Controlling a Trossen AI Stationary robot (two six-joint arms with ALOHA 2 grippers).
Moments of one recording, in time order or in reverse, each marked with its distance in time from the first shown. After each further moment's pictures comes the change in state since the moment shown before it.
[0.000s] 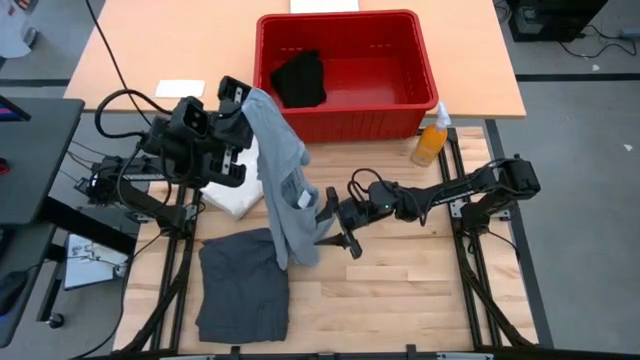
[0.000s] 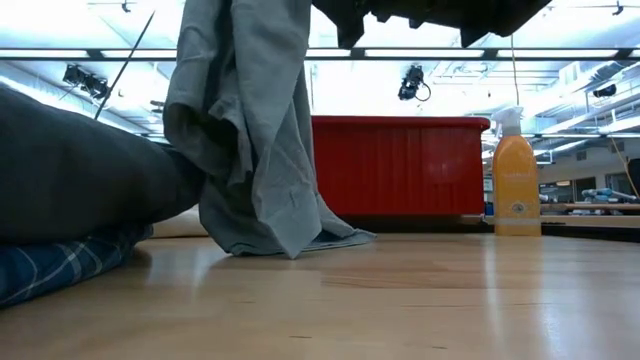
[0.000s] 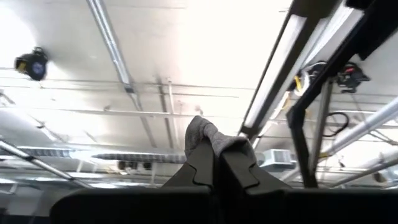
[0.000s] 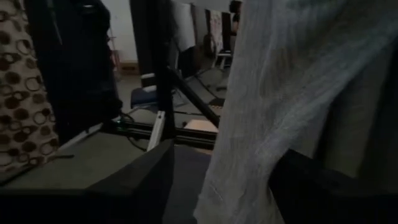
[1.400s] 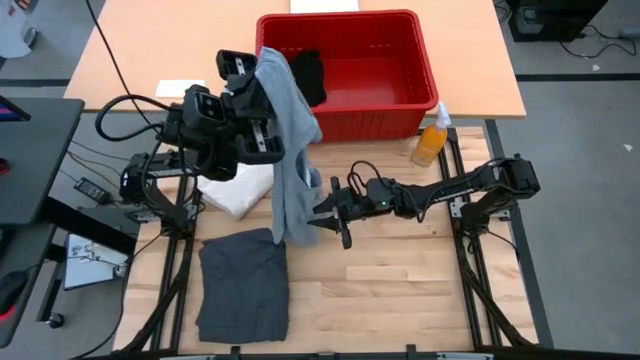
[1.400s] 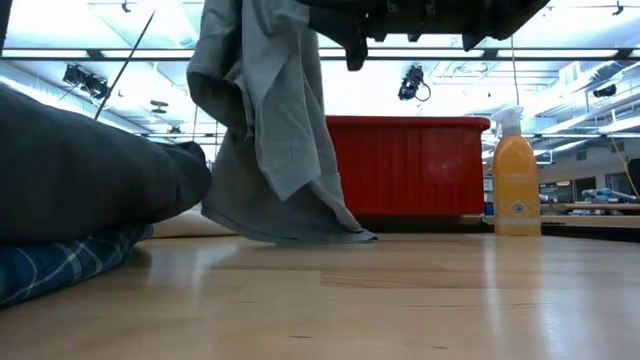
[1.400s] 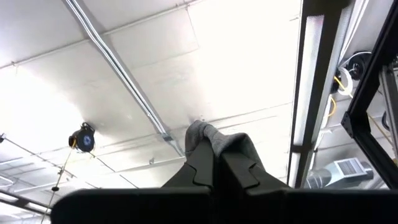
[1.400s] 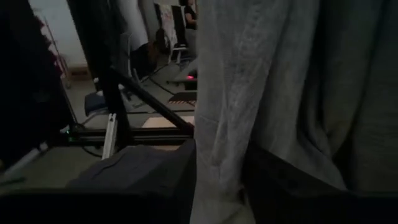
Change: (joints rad) left arm 0.000 0.289 0.440 0.025 -0.047 0.330; right arm -0.039 0.000 0.000 -0.044 0.155 0.090
